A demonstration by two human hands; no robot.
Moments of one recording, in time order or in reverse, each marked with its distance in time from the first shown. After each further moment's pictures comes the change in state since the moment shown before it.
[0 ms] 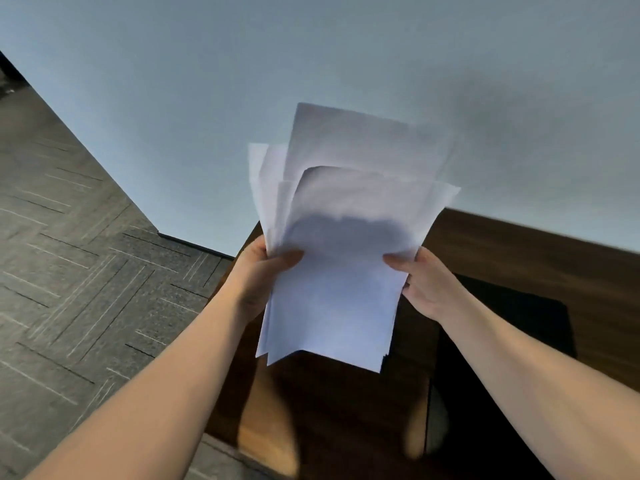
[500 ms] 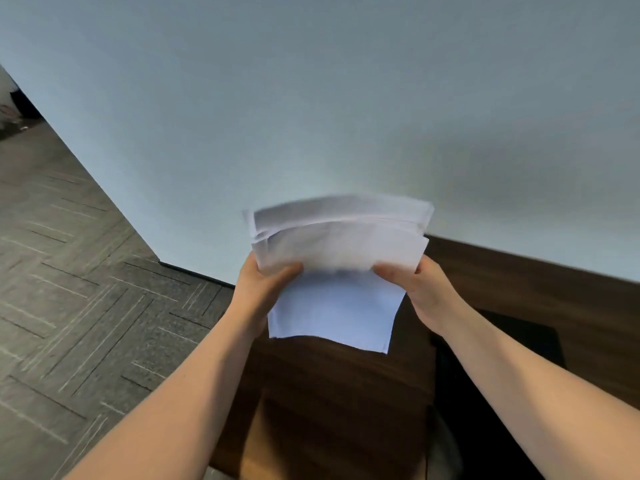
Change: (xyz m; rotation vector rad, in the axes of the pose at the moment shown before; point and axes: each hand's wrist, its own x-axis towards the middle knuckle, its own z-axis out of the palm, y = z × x) left_hand -0.005 0.026 0.009 0.075 0.148 0.152; right_hand -0.023 -0.040 0.022 -0.212 0.016 -0.222
